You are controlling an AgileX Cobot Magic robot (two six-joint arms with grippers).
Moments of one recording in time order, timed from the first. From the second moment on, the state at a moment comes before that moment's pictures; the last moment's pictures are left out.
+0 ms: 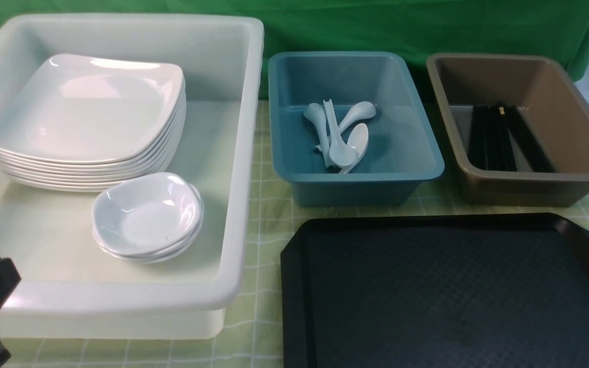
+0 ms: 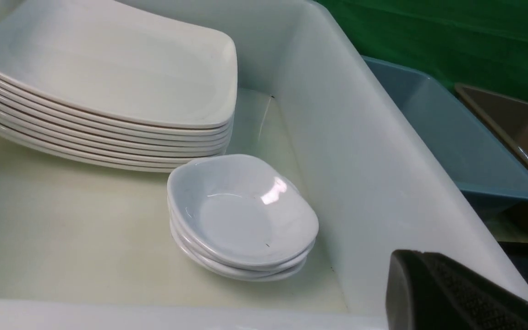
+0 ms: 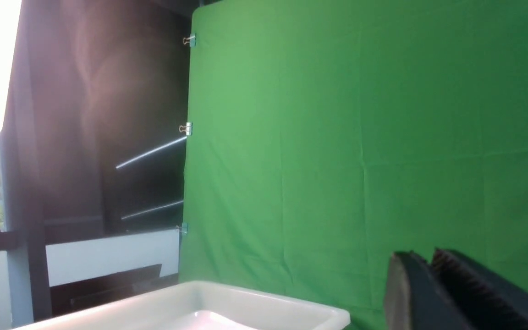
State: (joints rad) right arm 0.57 0.13 -0.28 -0.25 -0.34 0.27; left arm -0.16 0.29 -0.30 -0.24 0.34 -0.07
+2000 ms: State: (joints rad) right arm 0.57 0.13 -0.28 -0.25 -0.35 0.27; left arm 0.05 0.00 0.01 -0.04 0.22 0.08
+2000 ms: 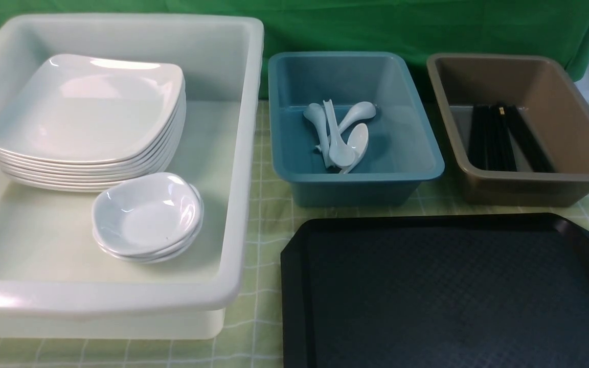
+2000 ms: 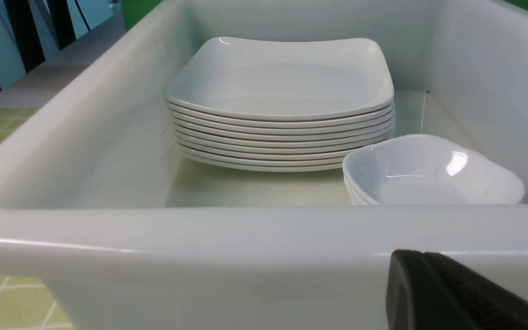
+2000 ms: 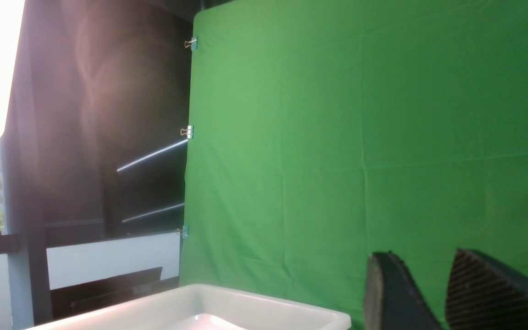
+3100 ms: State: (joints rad) right arm 0.57 0.15 -0.11 -0.03 -0.17 -0.01; left arm 0.05 0.00 0.01 -0.04 0.22 0.08
